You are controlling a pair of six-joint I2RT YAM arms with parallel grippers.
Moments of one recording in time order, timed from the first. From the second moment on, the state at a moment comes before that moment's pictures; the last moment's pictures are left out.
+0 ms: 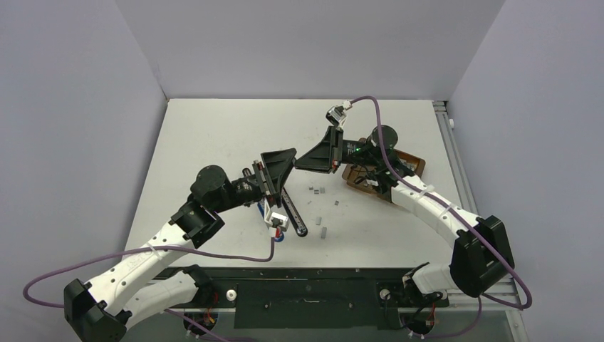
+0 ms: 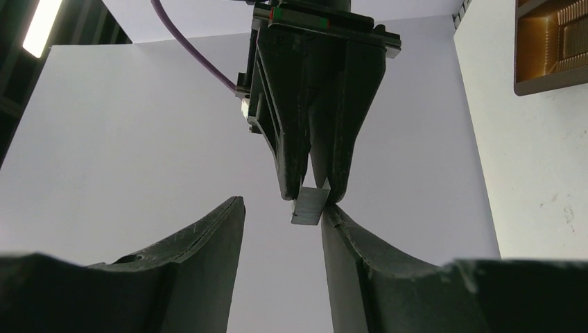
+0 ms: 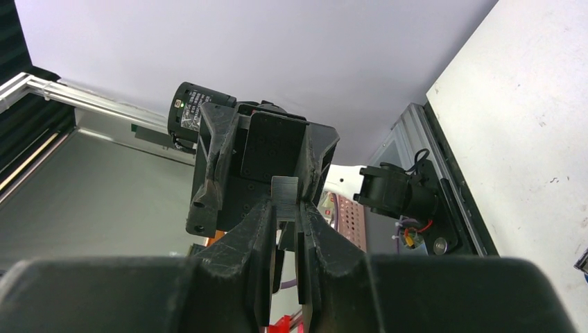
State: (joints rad) left arm -0.73 0.91 0.78 0.21 0.48 1.62; right arm 0.54 1.37 1.00 0.55 -0.98 1.36
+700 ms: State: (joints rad) left arm -0.74 0.91 0.79 0.15 0.46 1.66; right arm 0.54 1.40 0.96 0.71 -0.98 1.46
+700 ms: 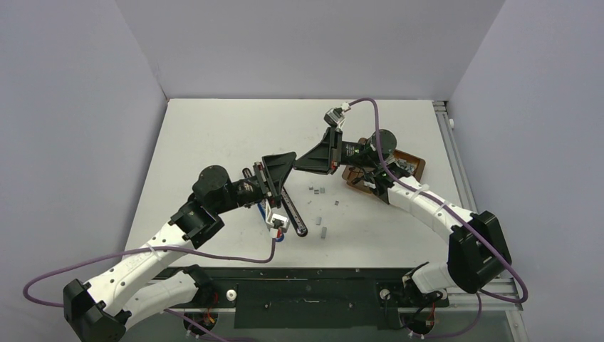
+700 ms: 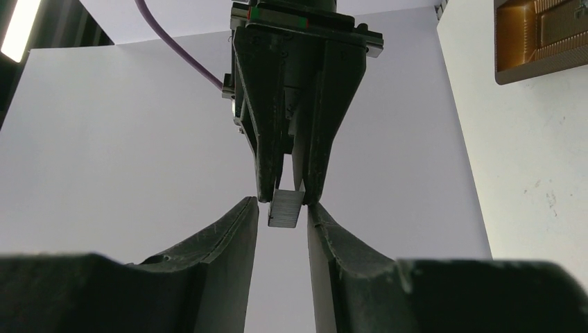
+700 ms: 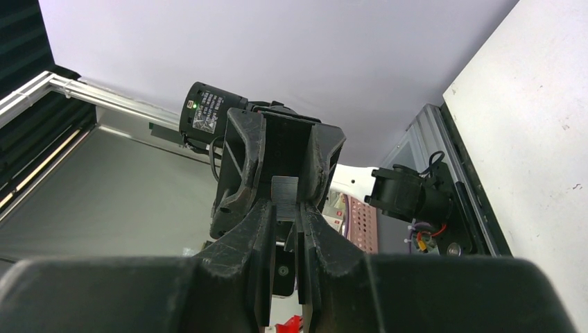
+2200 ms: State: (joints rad) left arm -1.00 1.64 1.13 -0.52 0.46 2.06; right arm 0.33 1.39 1.29 -0.54 -0.45 0.66
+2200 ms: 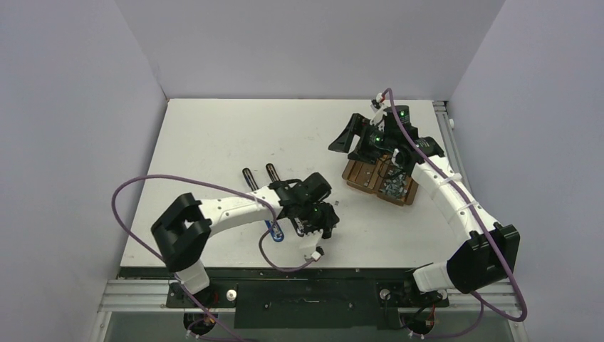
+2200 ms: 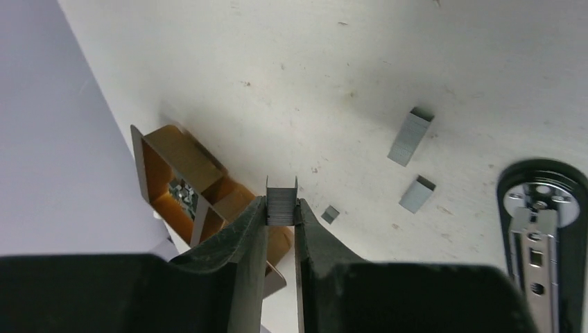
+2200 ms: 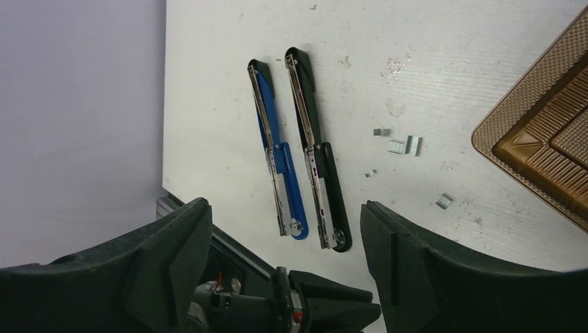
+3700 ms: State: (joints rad) left arm -1.12 1.93 1.45 -0.72 0.09 2.08; right arm 0.25 1.33 1.25 -0.62 -0.44 0.60
